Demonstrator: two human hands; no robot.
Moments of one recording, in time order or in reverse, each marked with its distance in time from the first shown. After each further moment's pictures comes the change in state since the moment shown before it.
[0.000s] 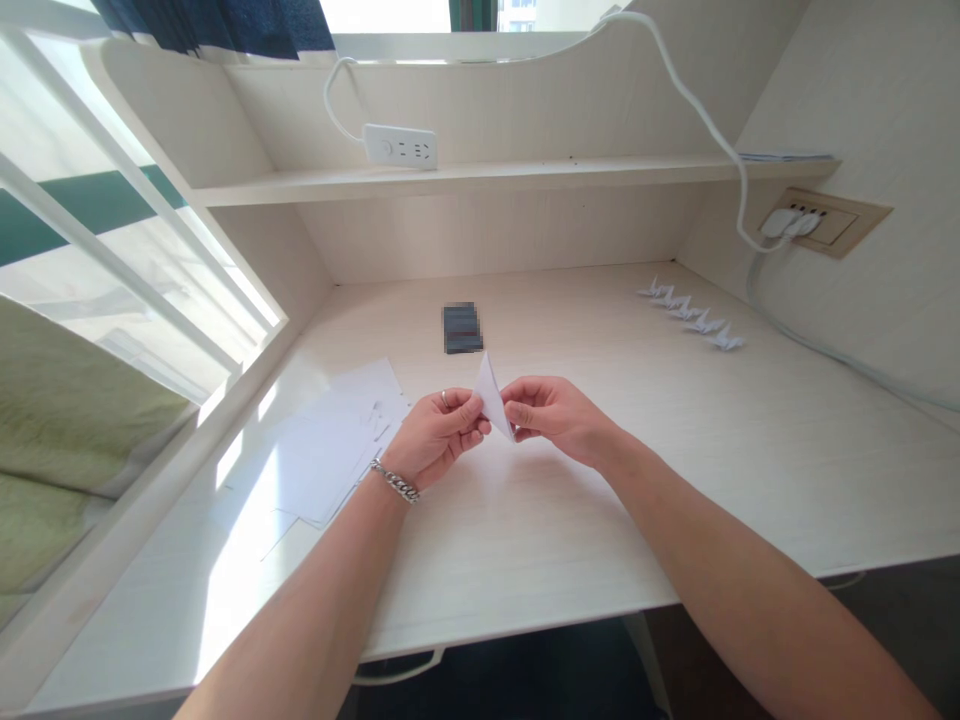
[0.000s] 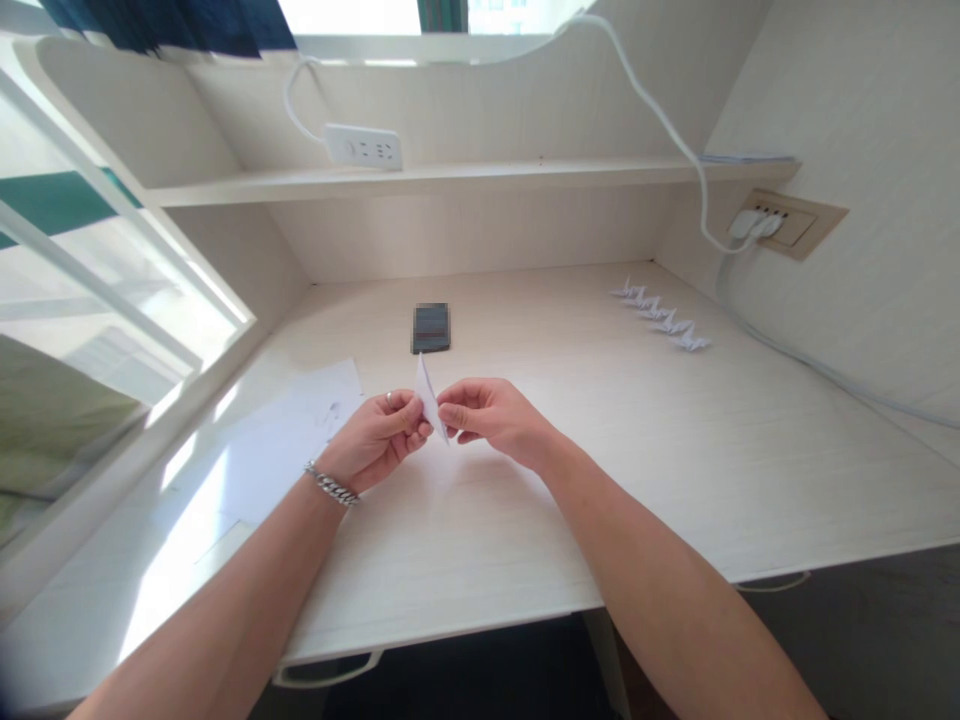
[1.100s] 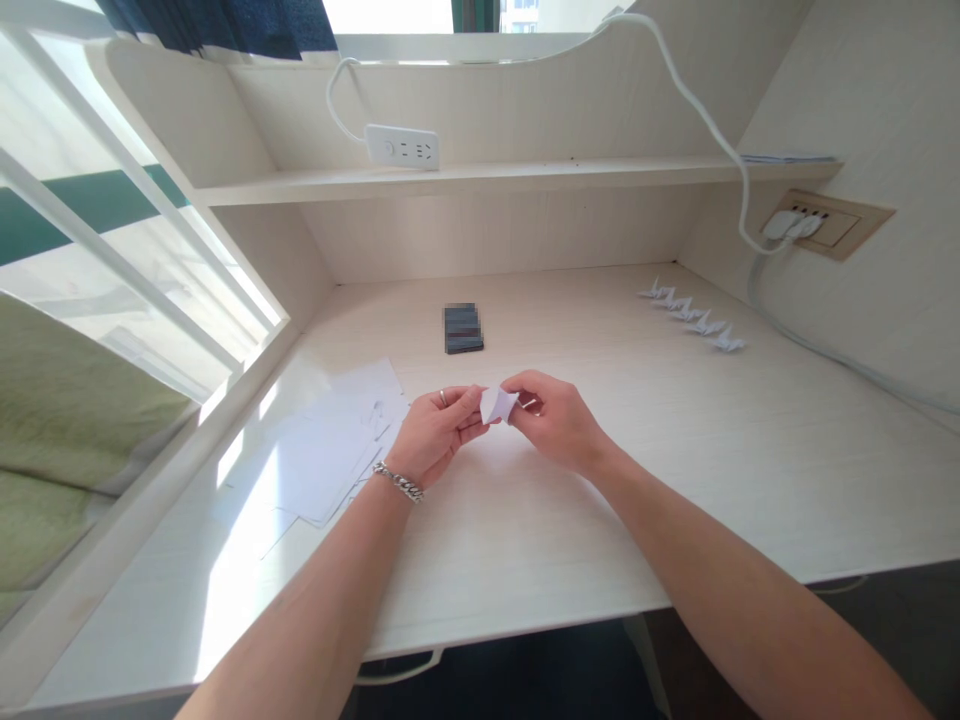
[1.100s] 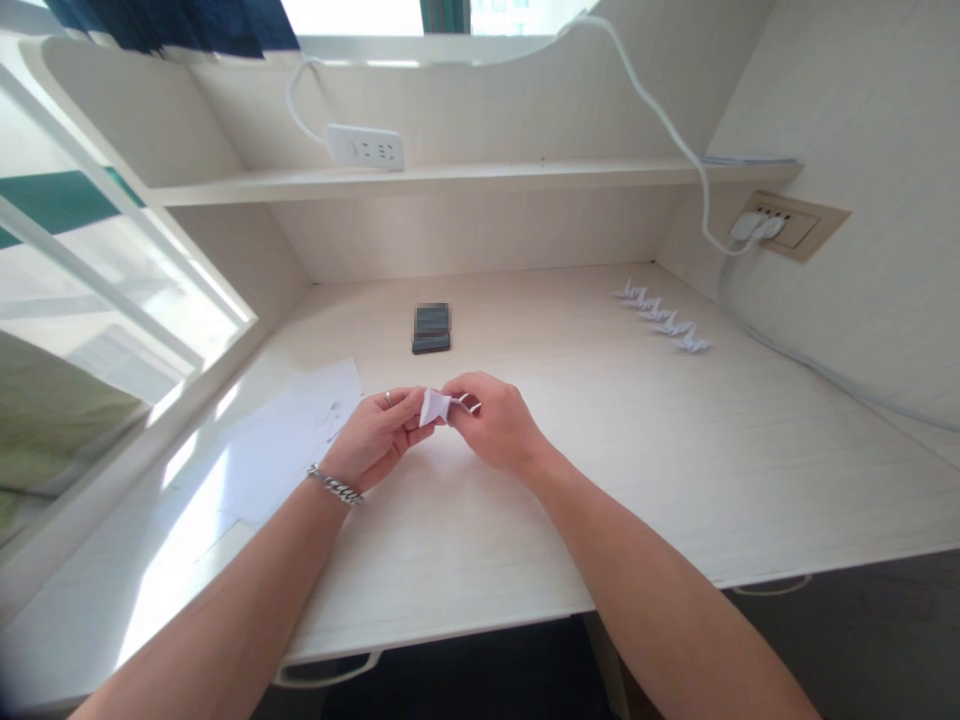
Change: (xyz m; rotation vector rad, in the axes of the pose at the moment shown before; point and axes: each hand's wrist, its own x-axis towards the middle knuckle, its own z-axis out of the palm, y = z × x) left_hand 0.001 -0.001 0.006 0.100 0.069 0.083; right_hand -0.001 0.001 0.015 -0.586 0.324 -0.345
